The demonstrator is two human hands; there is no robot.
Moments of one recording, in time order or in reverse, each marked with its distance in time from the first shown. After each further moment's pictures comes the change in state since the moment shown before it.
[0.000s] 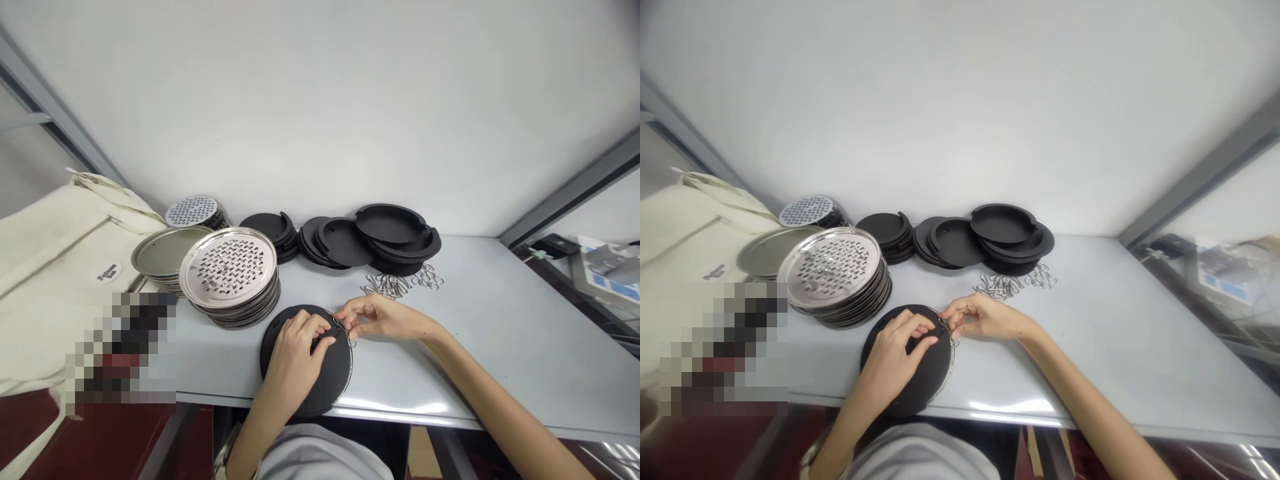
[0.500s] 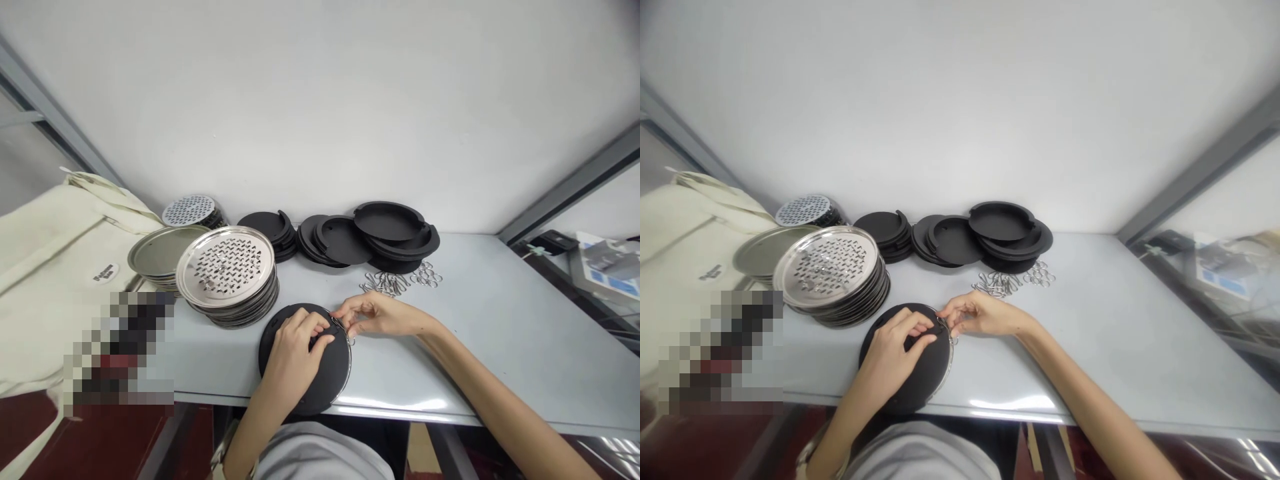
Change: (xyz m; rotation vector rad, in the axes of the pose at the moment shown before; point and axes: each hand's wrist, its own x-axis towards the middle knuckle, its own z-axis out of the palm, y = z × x) left_hand 0.004 0.000 -0.001 -0.021 -0.005 -0.003; right_hand 0.001 0.006 -0.004 0.013 -0.023 0.007
